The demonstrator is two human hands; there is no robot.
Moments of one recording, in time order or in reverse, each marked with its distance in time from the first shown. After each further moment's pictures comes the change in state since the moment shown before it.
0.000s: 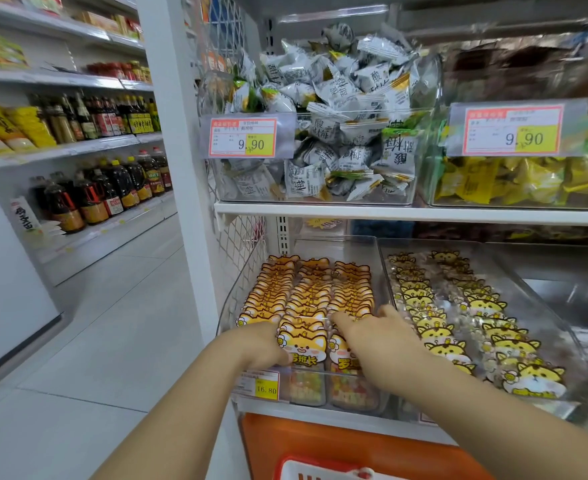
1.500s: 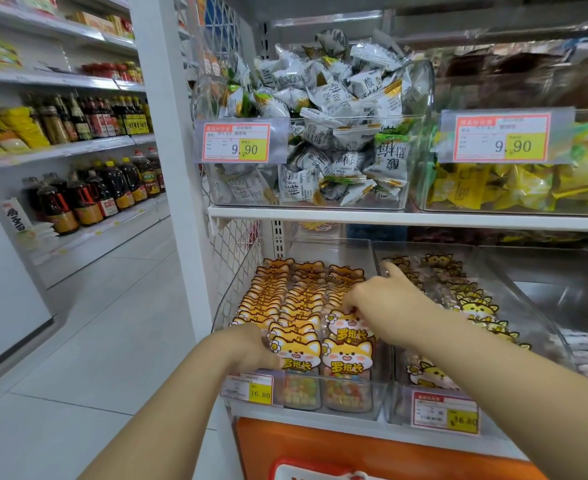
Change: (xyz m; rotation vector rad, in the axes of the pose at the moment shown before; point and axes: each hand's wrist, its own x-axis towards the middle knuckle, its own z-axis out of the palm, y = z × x) left_hand -0.008 -0.003 -0.008 -0.026 -0.001 -0.023; right_hand 0.020 0.037 -0.035 -0.028 0.063 -0.027
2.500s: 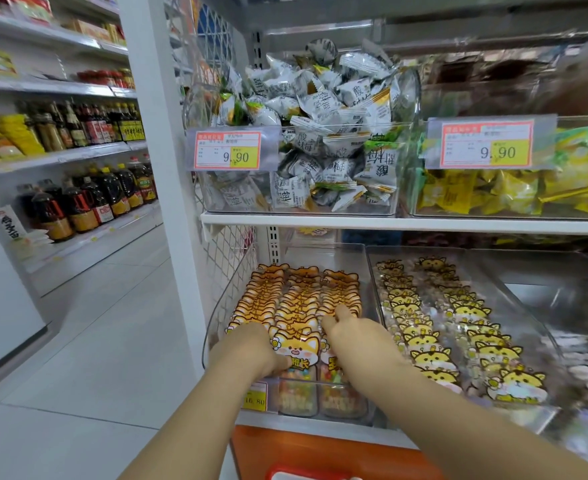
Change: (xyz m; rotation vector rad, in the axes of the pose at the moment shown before) left_hand 0.024 0.009 0.022 0.022 0.220 -0.110; right_hand -0.005 -0.046 0.041 0.109 -0.061 0.124
